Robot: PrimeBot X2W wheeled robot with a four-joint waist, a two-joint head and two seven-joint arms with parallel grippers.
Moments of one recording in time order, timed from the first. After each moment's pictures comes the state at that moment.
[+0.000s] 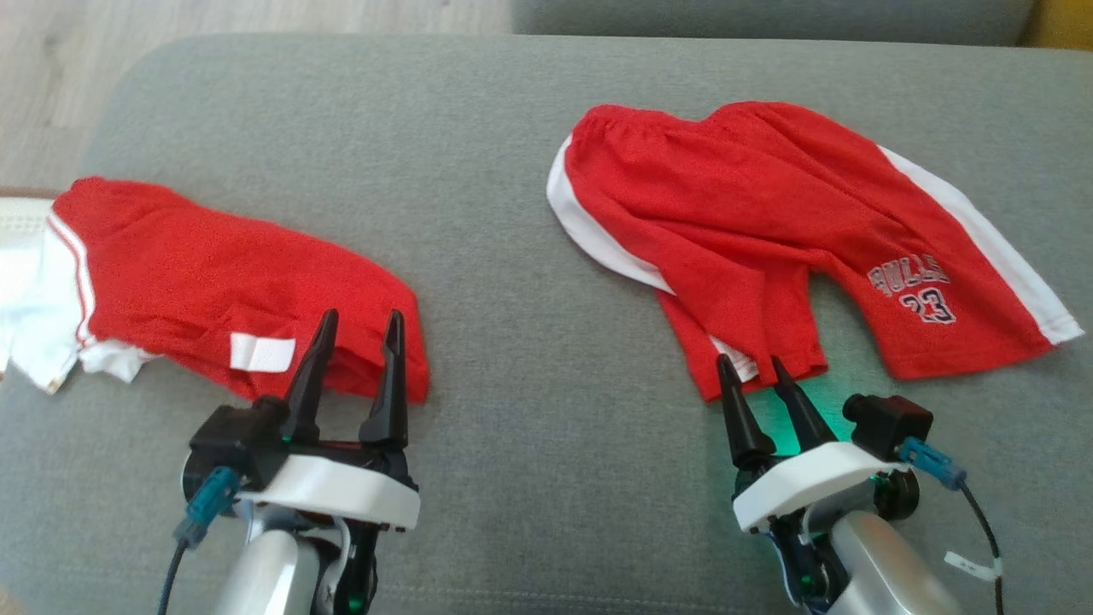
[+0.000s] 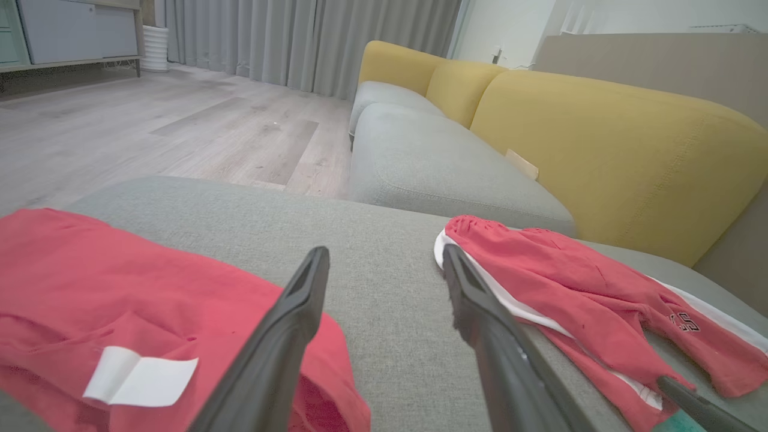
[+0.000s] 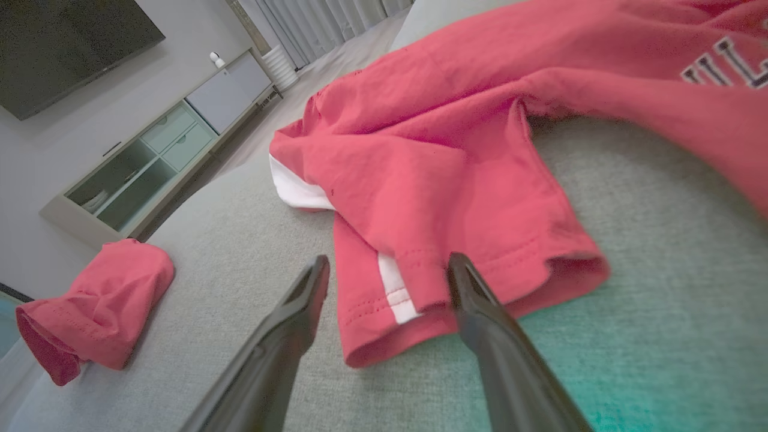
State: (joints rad) left arm -0.07 0.05 -0.25 0.11 -0.29 -0.01 -0.26; right arm -0.23 -0.05 0.32 0.61 0.54 0.13 -0.25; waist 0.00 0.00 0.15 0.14
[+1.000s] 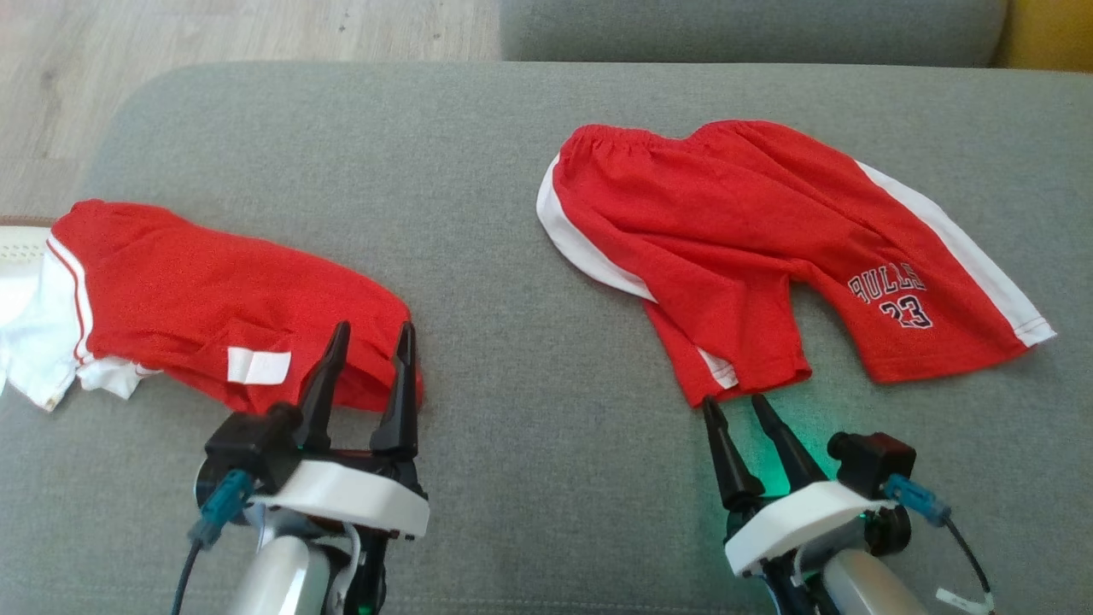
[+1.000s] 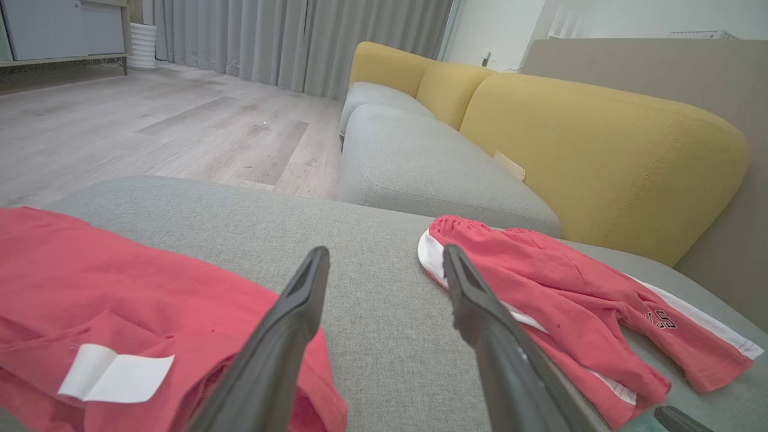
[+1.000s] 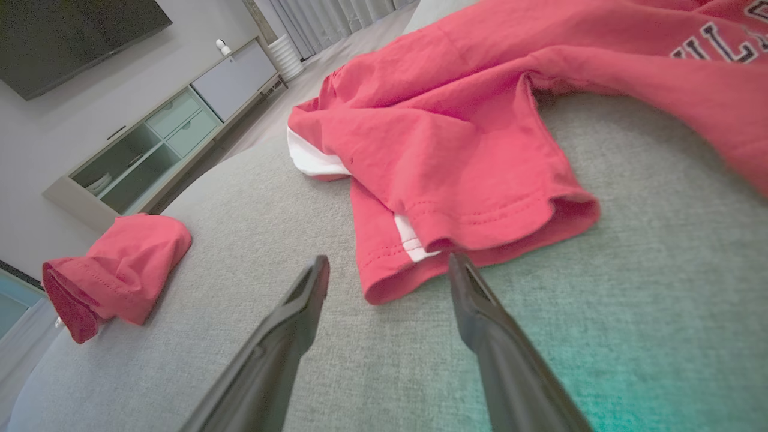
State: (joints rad) left arm -0.06 0.05 -0.27 0.13 -0.31 0.01 -0.26; right arm -0.16 -0.05 0.36 0.59 0.51 0.13 -0.25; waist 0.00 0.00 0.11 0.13
